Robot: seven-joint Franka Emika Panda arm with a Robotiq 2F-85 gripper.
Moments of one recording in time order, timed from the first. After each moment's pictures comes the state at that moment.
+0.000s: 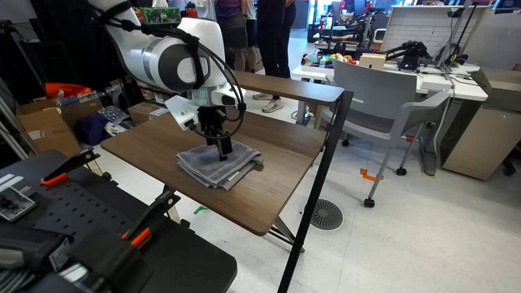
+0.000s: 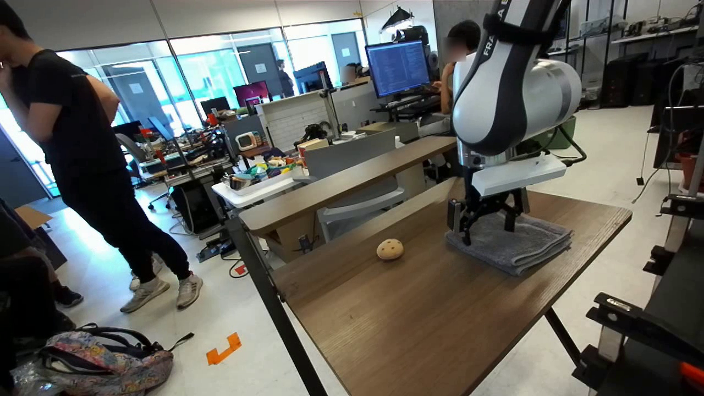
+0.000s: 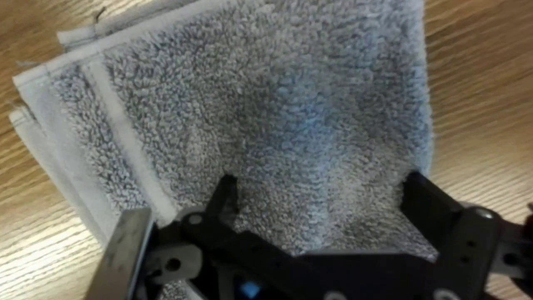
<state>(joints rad) 0.02 0.83 -0.04 -1.93 0.07 2.76 0.35</state>
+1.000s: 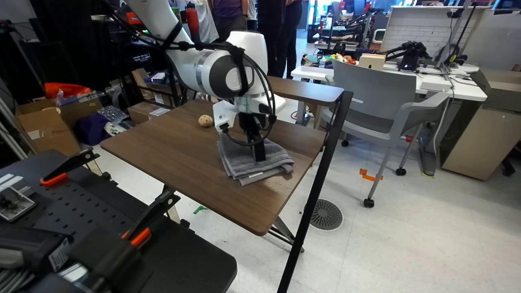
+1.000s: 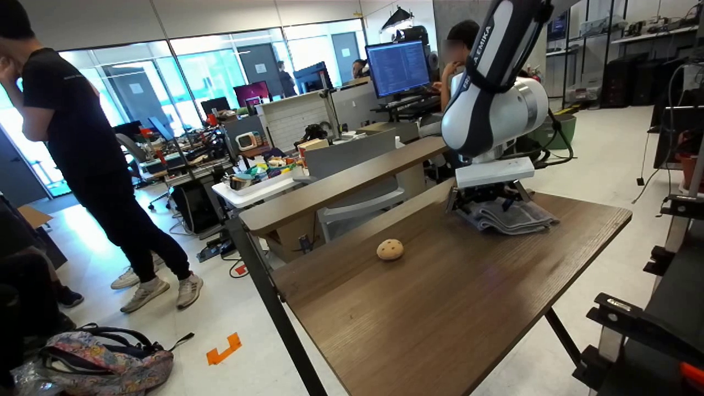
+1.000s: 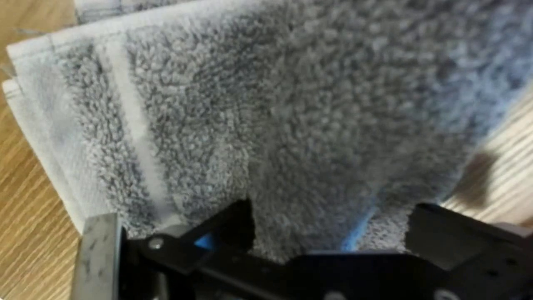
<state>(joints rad) 0.02 1.06 -0.18 -1.56 0.17 2.58 0.57</state>
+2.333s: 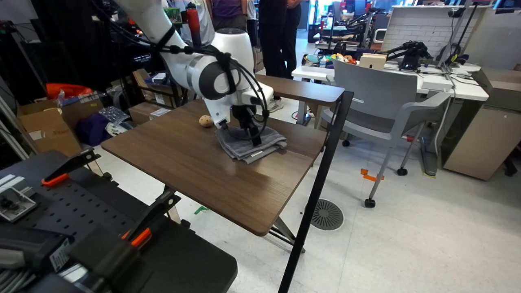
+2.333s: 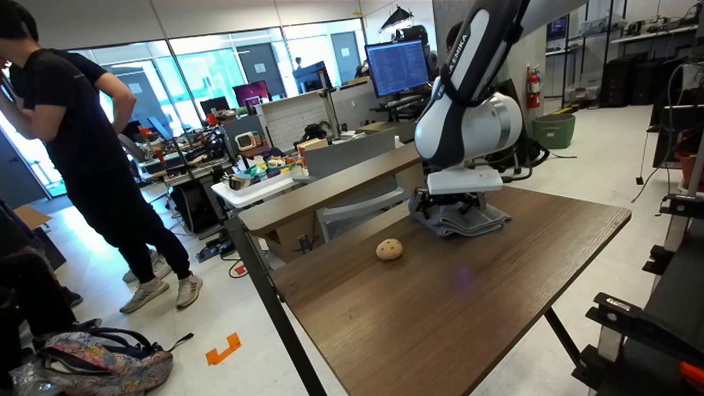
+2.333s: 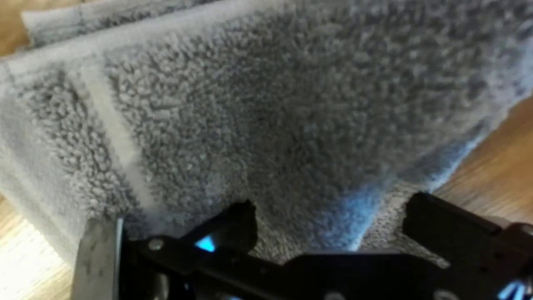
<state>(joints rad) 0.03 1.10 -0.08 -1.50 0.21 2.78 0.40</state>
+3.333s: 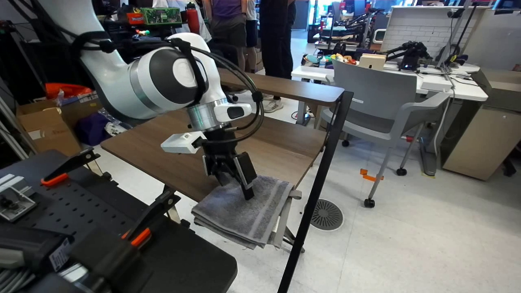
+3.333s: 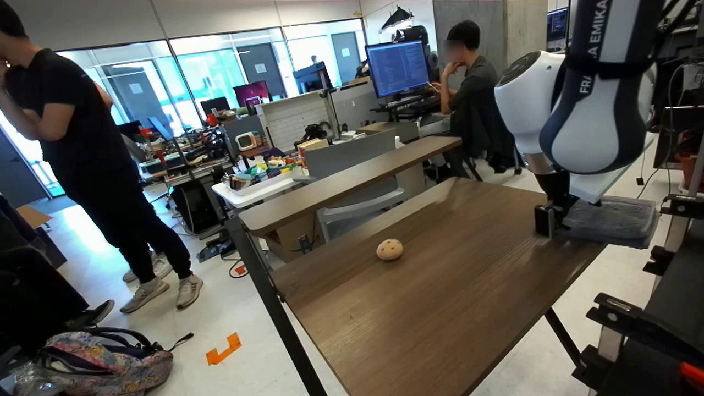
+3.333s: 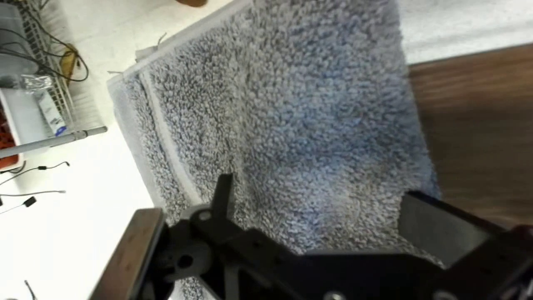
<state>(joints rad) 0.37 0.85 -0.51 -2.15 -0.21 2.79 0.37</state>
